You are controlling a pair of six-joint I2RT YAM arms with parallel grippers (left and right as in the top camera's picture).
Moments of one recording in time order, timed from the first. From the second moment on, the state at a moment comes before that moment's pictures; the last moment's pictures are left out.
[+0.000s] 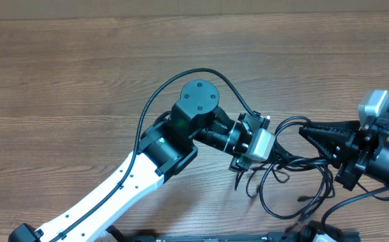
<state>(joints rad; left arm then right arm) -0.80 1.40 1.22 0.14 1.19 0.18 -0.32 1.00 1.64 -1.46 -1.18 -0.61</state>
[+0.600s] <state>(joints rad) -0.80 1.40 1.22 0.10 1.23 0.18 -0.32 1.00 1.64 -1.26 -1.29 -0.61</state>
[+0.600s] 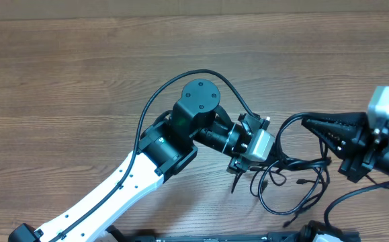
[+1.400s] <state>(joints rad) -0.93 1.48 1.22 0.12 1.25 0.18 -0.32 0.99 1.63 -1.03 -1.37 -0.61</state>
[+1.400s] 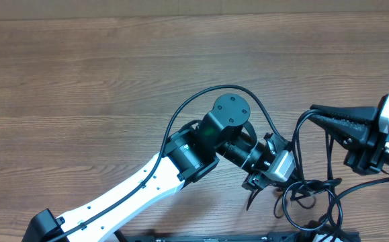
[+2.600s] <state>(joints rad) -0.82 1.50 1.22 0.19 1.20 0.12 -0.32 0.99 1.63 -1.30 -1.21 -0.61</state>
